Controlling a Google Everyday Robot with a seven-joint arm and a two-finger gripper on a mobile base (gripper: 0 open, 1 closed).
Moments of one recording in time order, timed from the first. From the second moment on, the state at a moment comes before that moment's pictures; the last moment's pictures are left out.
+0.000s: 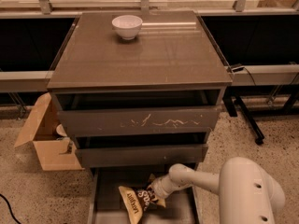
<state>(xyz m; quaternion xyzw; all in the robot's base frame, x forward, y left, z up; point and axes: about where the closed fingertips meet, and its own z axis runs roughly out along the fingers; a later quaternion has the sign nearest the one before) 0.531 -0.010 0.177 -0.82 0.48 0.17 0.28</state>
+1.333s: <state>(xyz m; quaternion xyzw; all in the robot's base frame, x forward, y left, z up) 0.529 -0.009 0.180 -0.82 0.46 0.17 0.29</state>
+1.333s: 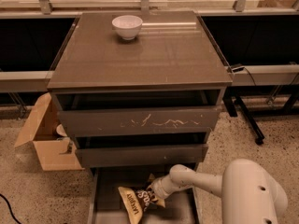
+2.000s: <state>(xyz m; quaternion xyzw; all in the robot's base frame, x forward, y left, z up) 0.530 -0.008 0.191 -0.82 0.46 0.16 0.30</state>
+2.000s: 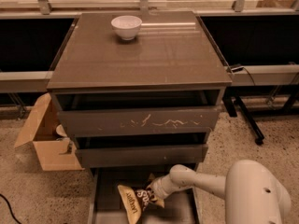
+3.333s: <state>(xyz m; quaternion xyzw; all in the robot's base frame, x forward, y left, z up) 0.537 -0.008 0.189 -0.82 0.46 0.14 0.31</state>
